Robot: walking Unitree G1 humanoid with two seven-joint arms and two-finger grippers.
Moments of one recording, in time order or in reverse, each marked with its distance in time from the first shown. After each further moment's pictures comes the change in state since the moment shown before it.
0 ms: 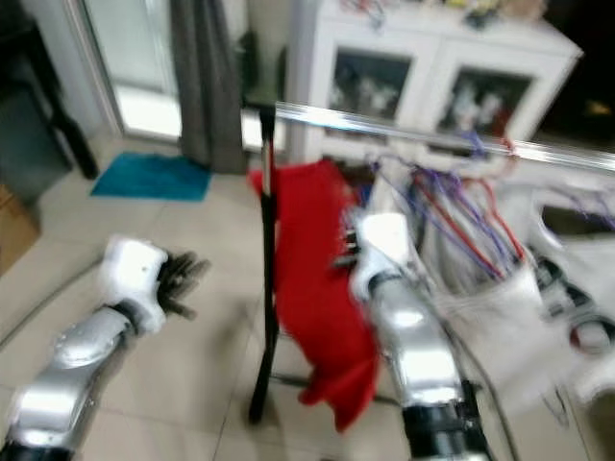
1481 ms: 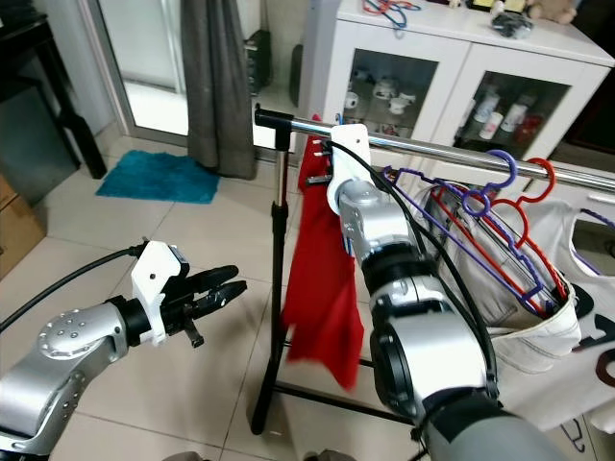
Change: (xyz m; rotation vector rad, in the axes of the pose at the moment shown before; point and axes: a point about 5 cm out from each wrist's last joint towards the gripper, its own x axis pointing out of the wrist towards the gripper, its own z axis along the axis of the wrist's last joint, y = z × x) left arm -0.016 -0.026 0.032 0.054 -0.022 -0.473; right arm 0.092 0.016 0.078 -0.008 0.170 -0.041
